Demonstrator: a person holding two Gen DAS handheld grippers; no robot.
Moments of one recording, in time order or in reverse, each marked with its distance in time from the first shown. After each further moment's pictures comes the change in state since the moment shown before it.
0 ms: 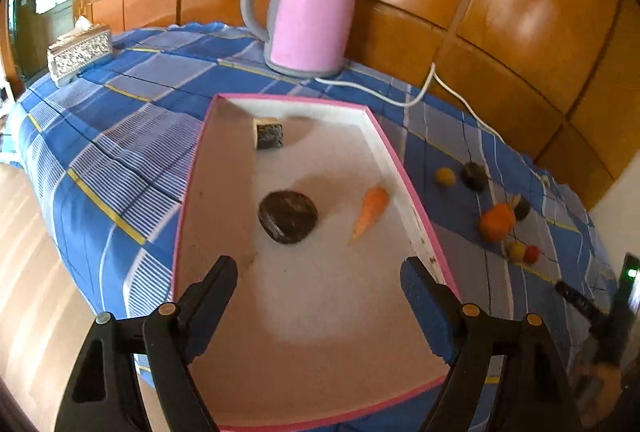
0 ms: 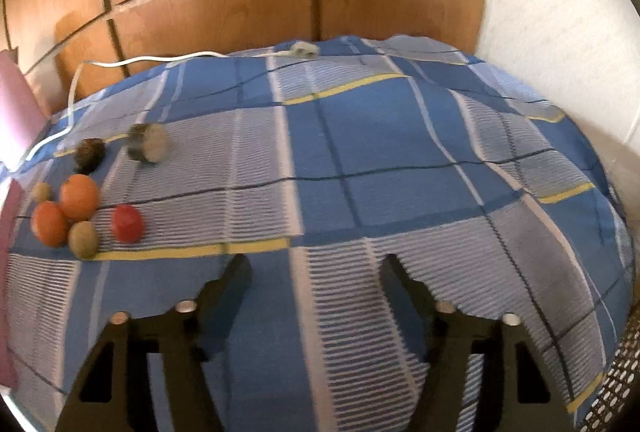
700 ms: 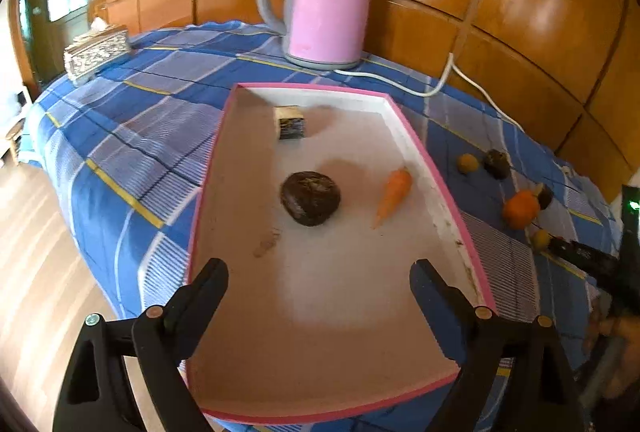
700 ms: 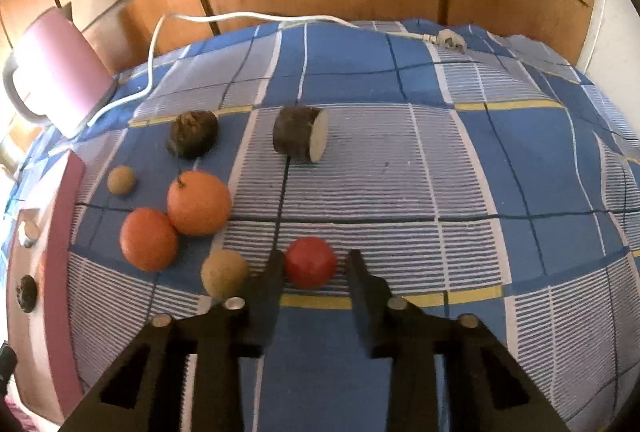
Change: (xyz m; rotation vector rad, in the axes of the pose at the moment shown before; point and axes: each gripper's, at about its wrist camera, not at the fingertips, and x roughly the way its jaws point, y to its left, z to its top) left arm 0.003 0.003 -0.011 -0.002 -0.004 0.100; right arm 0.025 0.099 0.030 -0.125 0.122 0.188
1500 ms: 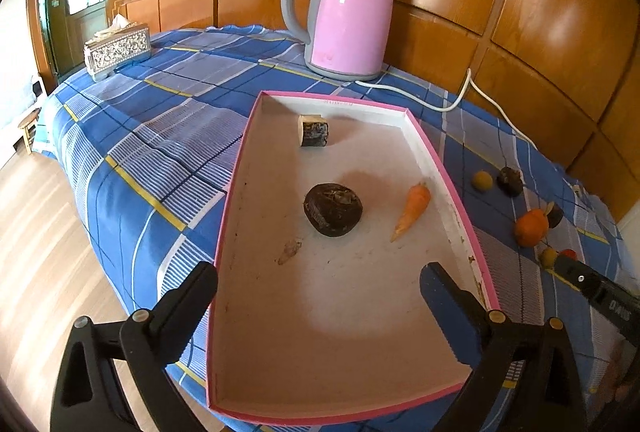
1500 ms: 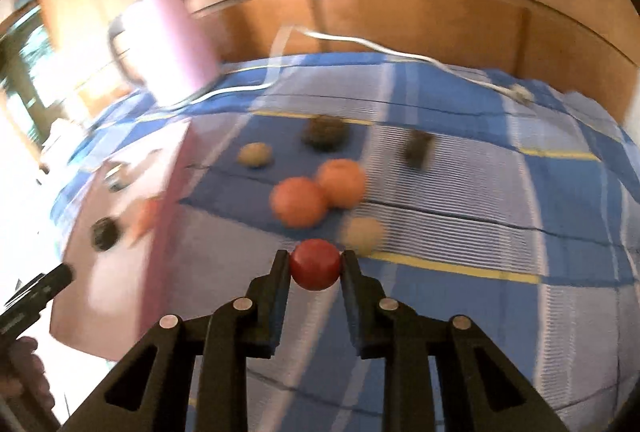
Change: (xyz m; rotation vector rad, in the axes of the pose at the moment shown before) left arm -0.008 0.009 0.004 -0.043 -0.030 0.026; right arm -0.061 0.062 -0.027 -0.217 -0.062 0.235
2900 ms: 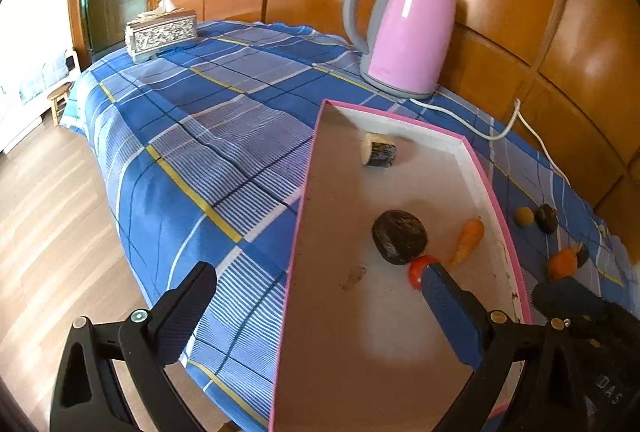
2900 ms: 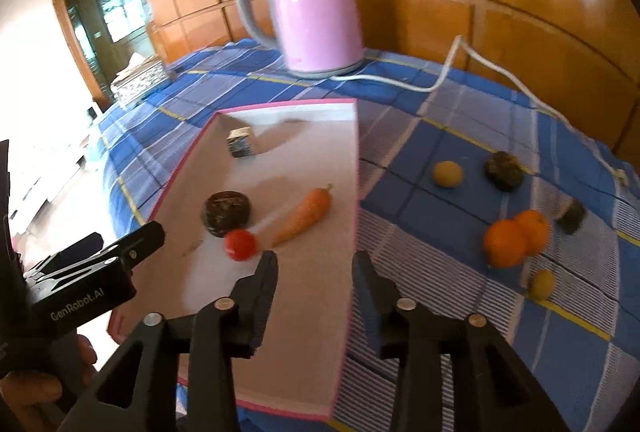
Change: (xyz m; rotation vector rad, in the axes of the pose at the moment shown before) left arm 0.006 0.035 0.011 -0.110 -0.013 0.088; right arm 0.018 0.132 0.004 -0.228 0.032 0.121
